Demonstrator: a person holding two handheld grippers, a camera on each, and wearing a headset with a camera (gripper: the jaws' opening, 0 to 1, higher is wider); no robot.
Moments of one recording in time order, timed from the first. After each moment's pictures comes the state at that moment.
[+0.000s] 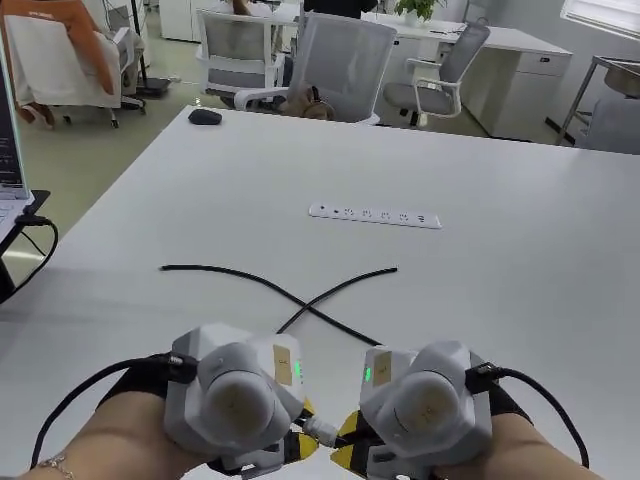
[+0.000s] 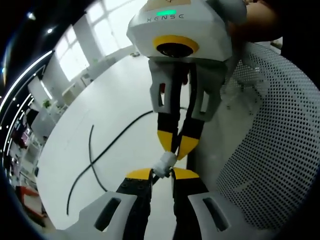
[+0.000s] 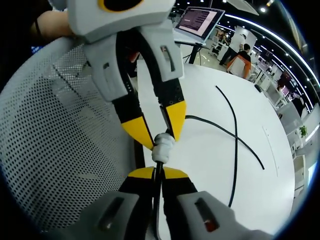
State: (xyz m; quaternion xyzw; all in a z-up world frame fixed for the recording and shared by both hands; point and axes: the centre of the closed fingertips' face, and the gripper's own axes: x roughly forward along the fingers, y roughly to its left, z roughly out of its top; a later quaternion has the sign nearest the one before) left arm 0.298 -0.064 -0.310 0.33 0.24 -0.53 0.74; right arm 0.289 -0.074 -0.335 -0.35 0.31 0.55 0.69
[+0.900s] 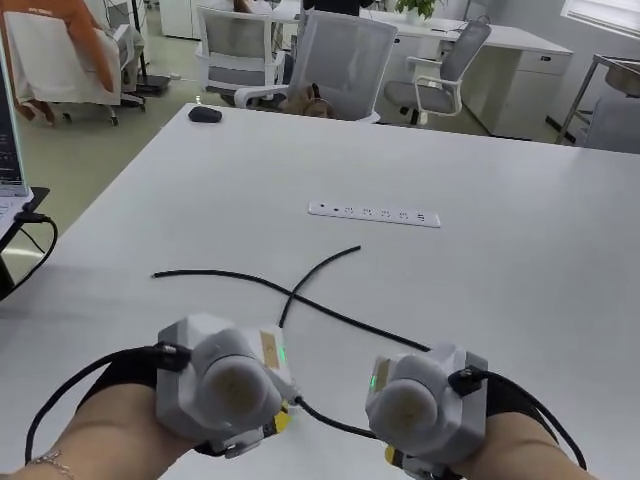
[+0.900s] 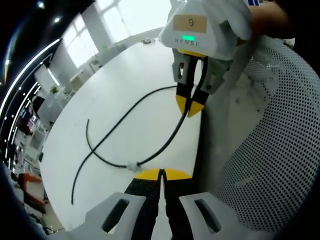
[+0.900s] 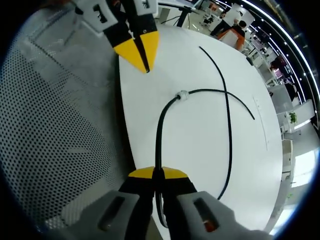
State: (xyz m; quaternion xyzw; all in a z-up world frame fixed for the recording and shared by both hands) left arm 0.312 -0.037 -0.321 0.35 0.28 -0.48 0.76; right arm 0.308 -0.136 -0.365 -0.43 0.40 0.45 0.67
